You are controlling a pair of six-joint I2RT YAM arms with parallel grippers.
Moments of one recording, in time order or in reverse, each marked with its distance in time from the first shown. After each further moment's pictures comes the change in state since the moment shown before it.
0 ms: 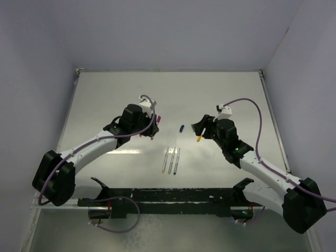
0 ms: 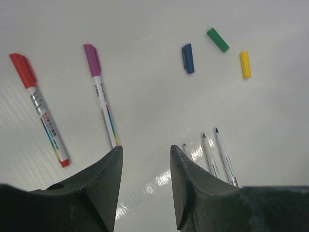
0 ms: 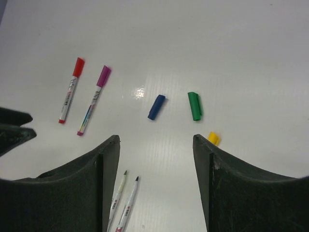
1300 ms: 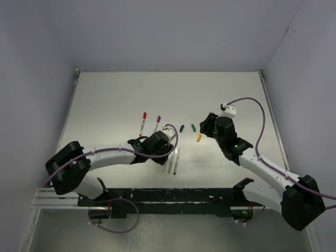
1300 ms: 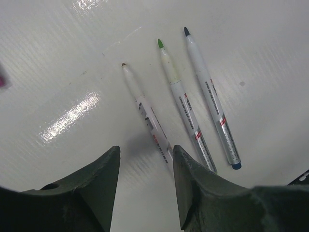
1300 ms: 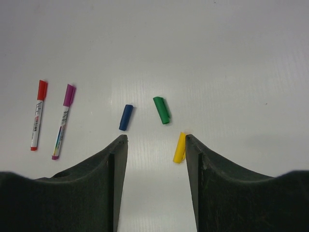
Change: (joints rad) left arm -0.425 0.108 -0.094 -0.125 -0.225 -0.121; right arm -0.008 0.036 0.054 -0.135 0.200 0.076
